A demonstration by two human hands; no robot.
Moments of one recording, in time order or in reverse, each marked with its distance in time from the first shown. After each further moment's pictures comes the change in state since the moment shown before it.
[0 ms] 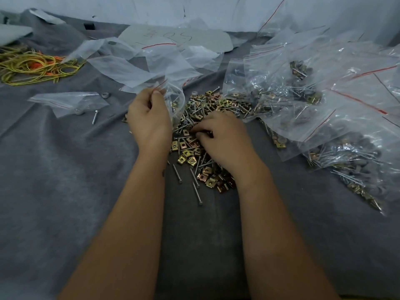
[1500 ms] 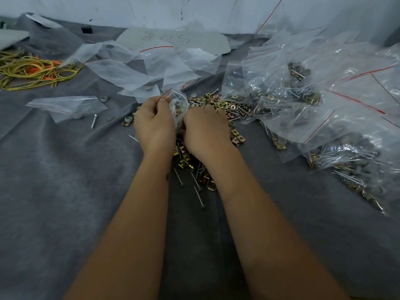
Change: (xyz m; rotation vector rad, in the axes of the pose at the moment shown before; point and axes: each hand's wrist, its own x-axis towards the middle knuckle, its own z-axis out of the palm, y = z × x) left_hand -0.003 -0.003 0.003 -0.002 -0.054 -0.099; right_hand 0.028 -0.043 0.006 -0.258 -0.061 0.066
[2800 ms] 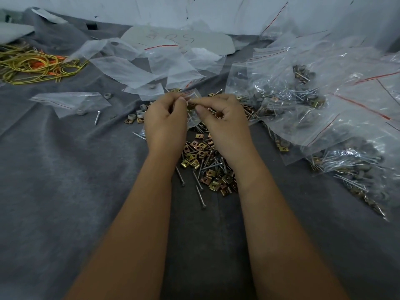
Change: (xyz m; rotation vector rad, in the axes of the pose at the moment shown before) left_hand -0.010 0.007 -0.002 0.090 -0.196 0.147; right_hand -0.014 0.028 0.000 1.055 0.254 0.082
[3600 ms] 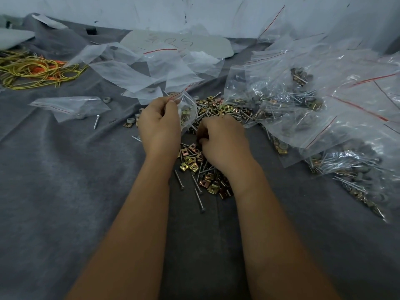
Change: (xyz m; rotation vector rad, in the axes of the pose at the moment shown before) left_hand 0.005 -0.003 0.001 -0.022 0.122 -0.070; right_hand -0.006 -0.001 -0.001 -0.857 -0.193 -0.011
